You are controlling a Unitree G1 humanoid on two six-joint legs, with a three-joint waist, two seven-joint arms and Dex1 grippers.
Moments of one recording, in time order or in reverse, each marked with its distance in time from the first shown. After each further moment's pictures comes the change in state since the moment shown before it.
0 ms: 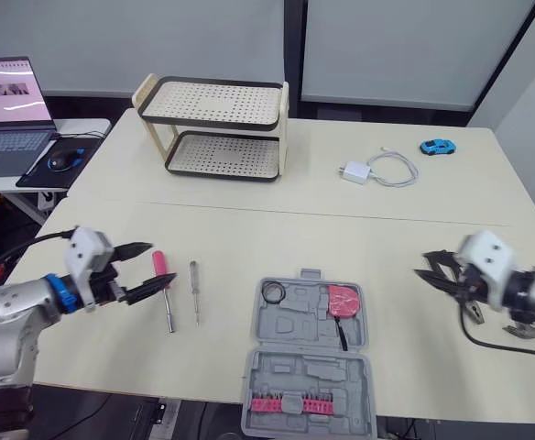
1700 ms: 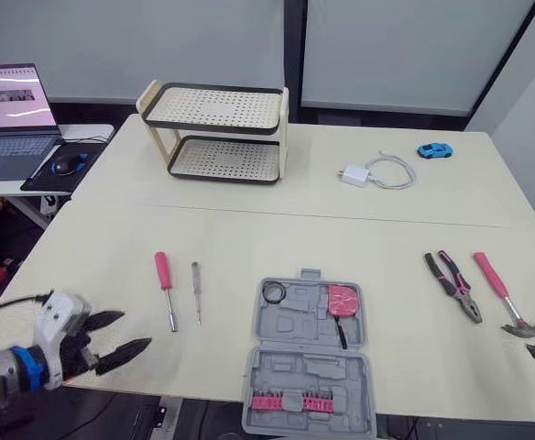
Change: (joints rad) left arm 0.311 0.075 0.045 -0.355 -0.079 0.240 -0.010; right arm 0.468 0.022 -0.377 0.055 0.093 0.005 0.028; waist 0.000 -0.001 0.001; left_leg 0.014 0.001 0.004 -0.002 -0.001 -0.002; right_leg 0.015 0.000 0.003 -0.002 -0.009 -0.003
